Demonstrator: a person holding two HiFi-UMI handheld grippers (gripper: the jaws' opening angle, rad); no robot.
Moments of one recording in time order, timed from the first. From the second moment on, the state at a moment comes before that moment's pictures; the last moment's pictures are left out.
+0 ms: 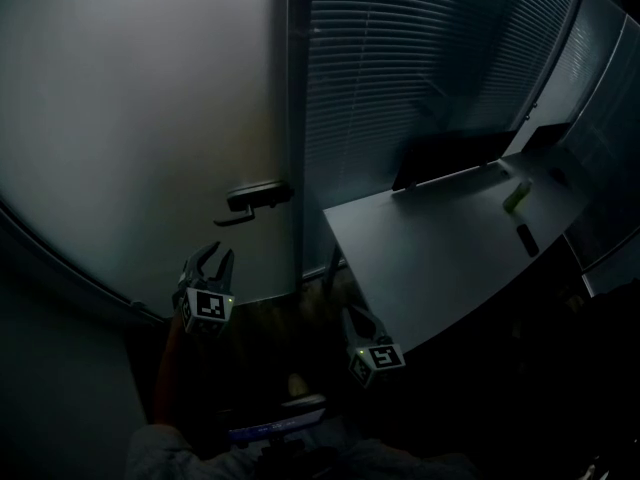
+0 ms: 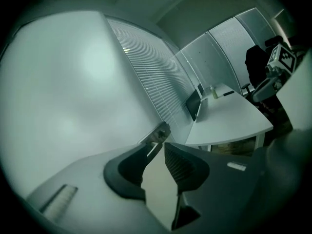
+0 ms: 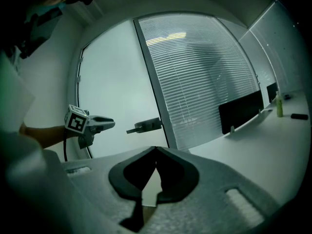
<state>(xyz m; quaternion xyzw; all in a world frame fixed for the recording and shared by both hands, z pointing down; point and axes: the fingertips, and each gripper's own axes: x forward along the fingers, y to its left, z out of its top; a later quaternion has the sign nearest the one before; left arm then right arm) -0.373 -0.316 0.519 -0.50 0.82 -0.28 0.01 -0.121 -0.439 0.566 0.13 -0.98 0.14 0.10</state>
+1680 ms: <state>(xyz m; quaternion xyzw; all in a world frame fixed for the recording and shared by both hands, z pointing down) -0.457 -0.408 0.622 -0.58 0.61 -0.54 0.01 -0.095 -0.491 0.596 0.31 -0.93 0.19 0.10</state>
